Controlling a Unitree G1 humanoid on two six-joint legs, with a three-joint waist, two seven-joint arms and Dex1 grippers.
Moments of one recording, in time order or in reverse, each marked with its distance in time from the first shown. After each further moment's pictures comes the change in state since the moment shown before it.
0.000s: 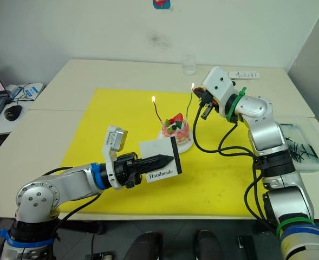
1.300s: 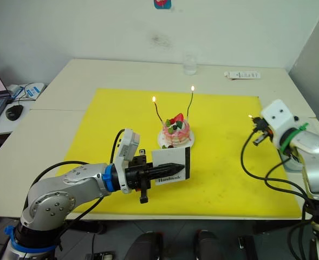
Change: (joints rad) left arm -0.019 0.014 -0.183 -0.169 0.567 -0.211 -0.288; right arm 0.567 -0.311 -0.341 -0.367 0.015 0.279 -0.101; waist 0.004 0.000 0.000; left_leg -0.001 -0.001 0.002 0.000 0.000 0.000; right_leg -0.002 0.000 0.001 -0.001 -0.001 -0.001
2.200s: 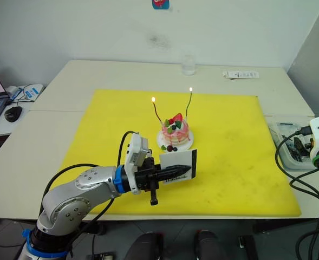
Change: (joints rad) left arm 0.034 -0.090 -0.045 0.004 0.158 -0.048 -0.063; right arm 0.043 0.012 -0.166 0.194 -0.021 0.098 -0.230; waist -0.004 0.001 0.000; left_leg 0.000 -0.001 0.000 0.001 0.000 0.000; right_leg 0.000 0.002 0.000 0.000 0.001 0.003
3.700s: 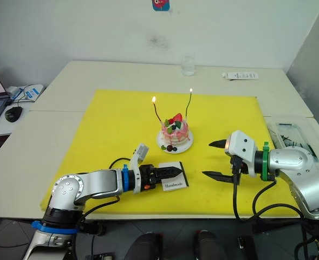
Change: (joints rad) left arm -0.075 0.016 0.150 0.492 -1.001 0.397 1.000; right arm -0.013 -0.050 0.391 -0.424 0.359 -0.175 0.603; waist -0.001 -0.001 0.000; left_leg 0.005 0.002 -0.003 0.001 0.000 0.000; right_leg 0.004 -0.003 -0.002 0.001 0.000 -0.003
